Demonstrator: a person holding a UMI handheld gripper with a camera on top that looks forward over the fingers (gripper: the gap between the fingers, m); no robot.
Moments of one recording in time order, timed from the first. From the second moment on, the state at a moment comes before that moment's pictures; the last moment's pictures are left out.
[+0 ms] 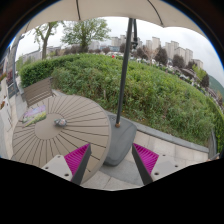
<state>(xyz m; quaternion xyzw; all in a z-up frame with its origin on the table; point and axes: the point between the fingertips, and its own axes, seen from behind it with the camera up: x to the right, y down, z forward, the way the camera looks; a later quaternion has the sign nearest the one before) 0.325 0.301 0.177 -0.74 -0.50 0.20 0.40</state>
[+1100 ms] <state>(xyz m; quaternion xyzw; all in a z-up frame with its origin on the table) 0.086 0.128 0.053 -0.62 -0.59 0.33 0.38</state>
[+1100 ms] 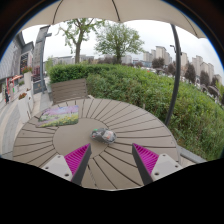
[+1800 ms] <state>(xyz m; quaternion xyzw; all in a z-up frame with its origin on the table) -0.044 0.143 -0.002 -0.65 -0.59 0.31 0.37</state>
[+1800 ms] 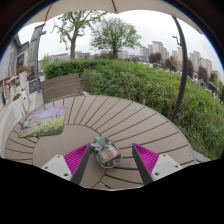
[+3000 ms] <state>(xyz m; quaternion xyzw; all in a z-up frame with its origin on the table) -0.203 -0.155 0.024 -0.64 -0.62 0.32 0.32</state>
